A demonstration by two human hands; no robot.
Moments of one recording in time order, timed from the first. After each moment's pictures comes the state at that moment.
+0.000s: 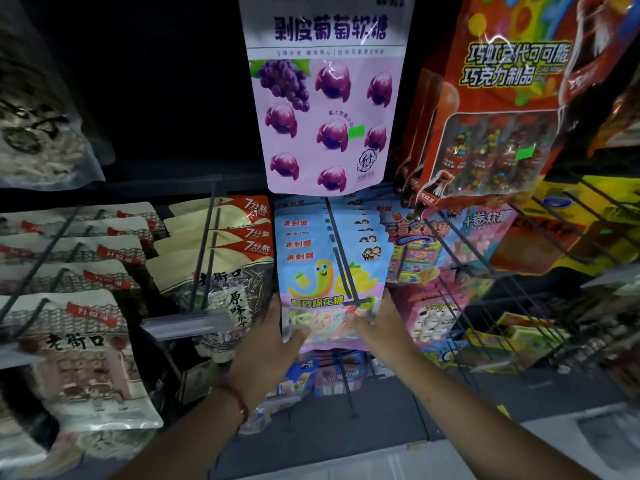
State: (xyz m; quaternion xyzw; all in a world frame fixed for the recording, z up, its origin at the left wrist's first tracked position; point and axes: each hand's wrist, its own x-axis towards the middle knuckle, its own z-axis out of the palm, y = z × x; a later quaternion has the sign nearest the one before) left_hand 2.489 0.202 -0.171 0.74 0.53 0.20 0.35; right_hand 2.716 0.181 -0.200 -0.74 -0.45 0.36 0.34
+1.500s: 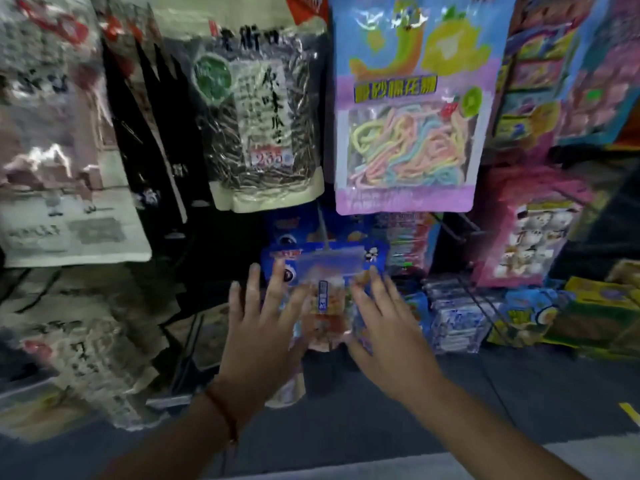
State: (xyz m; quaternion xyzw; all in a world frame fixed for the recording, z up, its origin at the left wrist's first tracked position) left_hand 2.394 0.155 -0.456 0.83 0.48 0.17 -0.21; right_hand 2.599 0.104 -0.448 -0.65 -0.73 0.04 0.20
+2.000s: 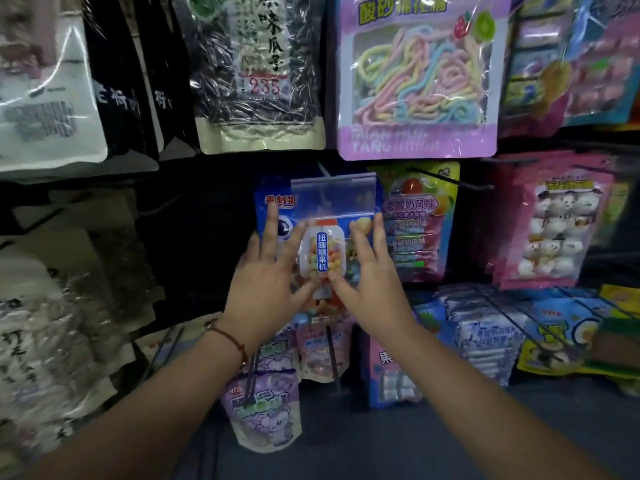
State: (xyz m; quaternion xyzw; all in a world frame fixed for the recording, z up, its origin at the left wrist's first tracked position) left_hand 2.412 0.242 -0.506 0.80 0.50 0.28 -0.18; right_hand 2.588 0.200 -0.515 -0.58 -0.68 0.02 0.45
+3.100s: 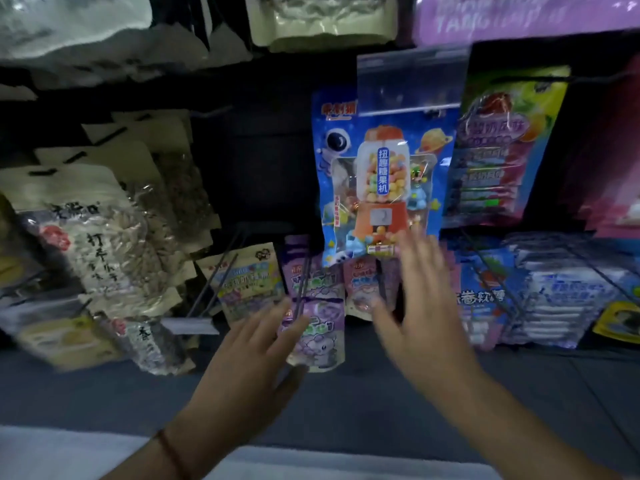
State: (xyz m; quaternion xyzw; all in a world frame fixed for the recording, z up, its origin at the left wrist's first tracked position) left_hand 2.309 0.107 -0.620 0.85 0.50 0.13 -0.08; right_hand 2.552 0.109 -0.588 -0.56 -0.72 0.02 0.42
